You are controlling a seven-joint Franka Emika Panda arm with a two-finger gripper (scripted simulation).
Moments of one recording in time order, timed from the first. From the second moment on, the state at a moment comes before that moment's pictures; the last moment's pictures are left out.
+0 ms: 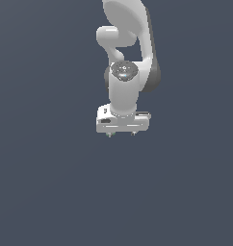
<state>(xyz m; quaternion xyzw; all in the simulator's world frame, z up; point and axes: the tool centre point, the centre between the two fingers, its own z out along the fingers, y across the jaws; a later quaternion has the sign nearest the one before) 0.008 0.023 0.161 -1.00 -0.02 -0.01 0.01</state>
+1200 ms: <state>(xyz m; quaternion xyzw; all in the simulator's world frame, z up) 0.010 -0.020 0.168 -1.00 -0.02 -0.02 0.00</state>
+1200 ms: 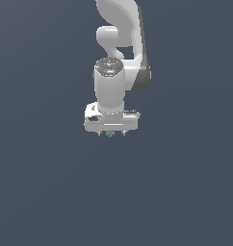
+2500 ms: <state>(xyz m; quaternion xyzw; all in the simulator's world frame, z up) -0.054 -0.033 0.111 -0.95 -0.31 0.00 0.00</state>
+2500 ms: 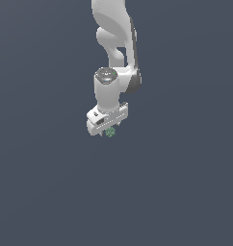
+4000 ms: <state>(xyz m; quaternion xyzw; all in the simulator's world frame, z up) -0.092 -0.035 0.069 -0.89 -0.45 0.00 0.00</state>
